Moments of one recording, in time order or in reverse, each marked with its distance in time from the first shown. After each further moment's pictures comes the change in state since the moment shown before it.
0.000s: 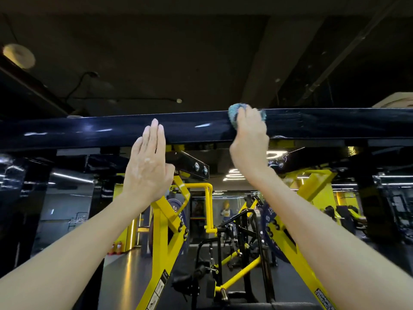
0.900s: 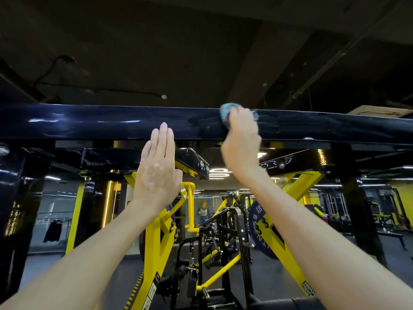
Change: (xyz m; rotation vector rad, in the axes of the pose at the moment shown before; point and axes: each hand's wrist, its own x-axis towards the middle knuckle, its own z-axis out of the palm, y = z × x) left_hand -0.021 -0.054 0.026 -0.195 0.063 -0.010; right_hand -0.008 -0.085 0.044 -0.007 0.030 -0.006
